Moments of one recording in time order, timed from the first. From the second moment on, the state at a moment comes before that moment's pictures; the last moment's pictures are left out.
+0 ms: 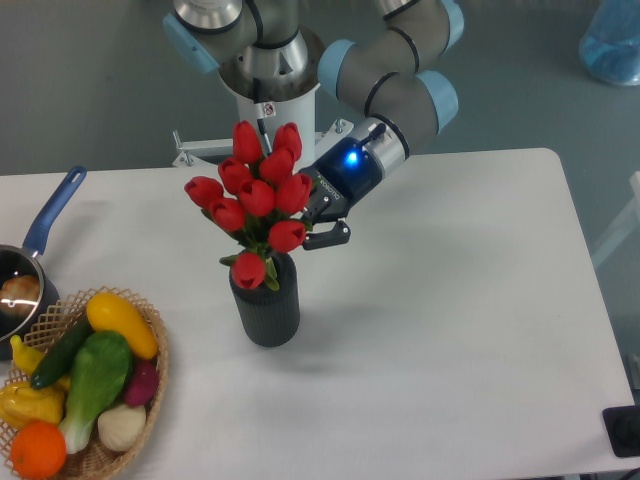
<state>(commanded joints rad) 2.74 -1.77 -2.13 -0.75 0.07 1.41</state>
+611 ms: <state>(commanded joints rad) 2.75 -1.78 -2.15 -0.75 0.07 1.45</state>
